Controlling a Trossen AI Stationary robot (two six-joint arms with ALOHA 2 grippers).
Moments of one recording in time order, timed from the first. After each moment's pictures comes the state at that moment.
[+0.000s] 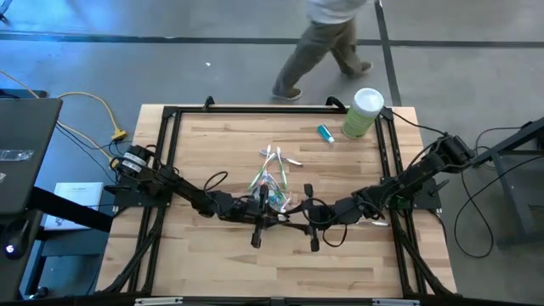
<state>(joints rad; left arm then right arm) -0.36 1.78 0.81 1.19 -0.24 -0.05 0.47 1.48 0.88 0.44 0.38 -0.08</state>
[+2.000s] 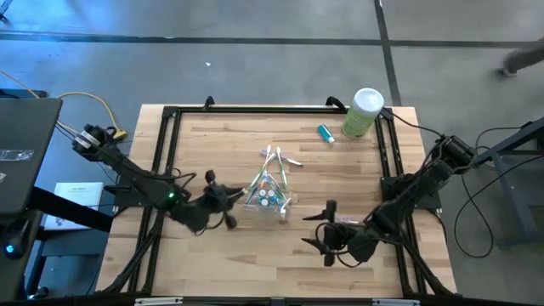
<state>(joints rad) -0.57 1.24 0.78 0.01 -1.02 -0.39 0.72 1.47 0.88 0.08 0.80 0.16</state>
